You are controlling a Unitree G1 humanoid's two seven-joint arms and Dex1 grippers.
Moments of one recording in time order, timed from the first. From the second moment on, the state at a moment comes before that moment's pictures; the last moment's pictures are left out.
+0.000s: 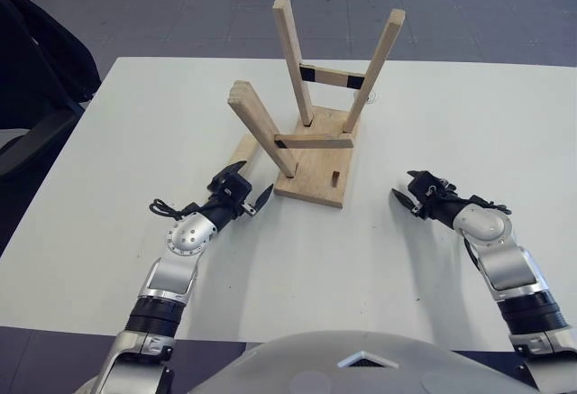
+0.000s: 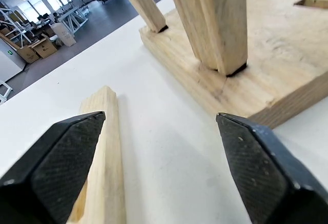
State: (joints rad) left arm 0.07 0.45 -0.11 0.07 -0.01 -0.12 -0.45; right arm -0.02 -0.53 0.18 -0.06 -0.13 0.23 0.52
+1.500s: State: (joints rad) left arm -0.44 0.51 0.32 -0.48 -0.85 0.53 -0.34; right arm -0.69 -0.24 -0.41 -0.27 0.80 1.19 0.43
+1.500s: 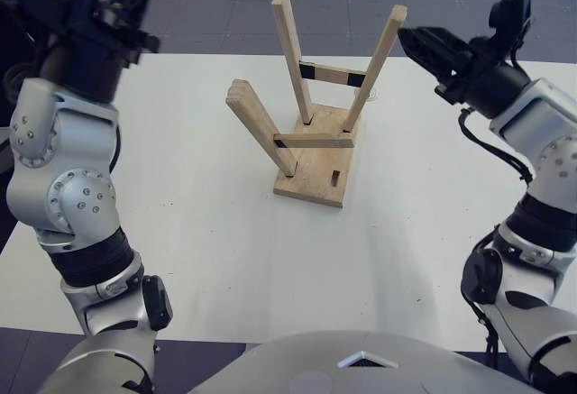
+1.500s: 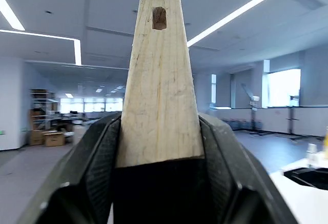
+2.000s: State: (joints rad) left arm -0.36 0.60 0.28 -0.45 -1.69 0.89 -0.34; right arm -0.81 -0.22 -0.44 -0.02 1.56 1.39 0.35
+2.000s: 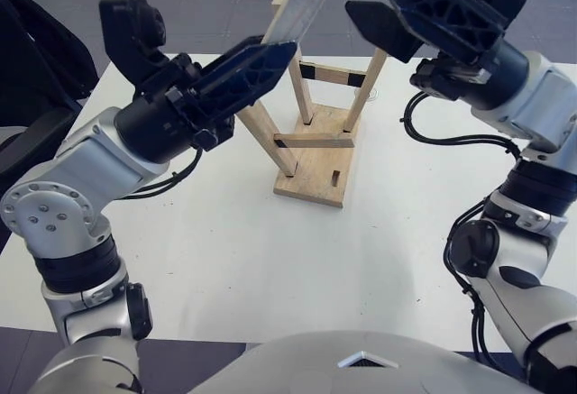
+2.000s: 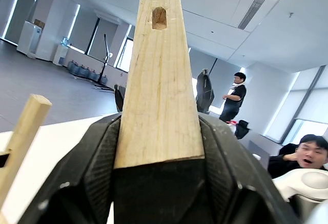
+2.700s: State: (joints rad) left arm -0.29 0.64 0.23 -0.50 -1.73 0.89 -0.36; right arm -0.80 -0.34 -0.18 -0.08 1.69 1.22 0.33
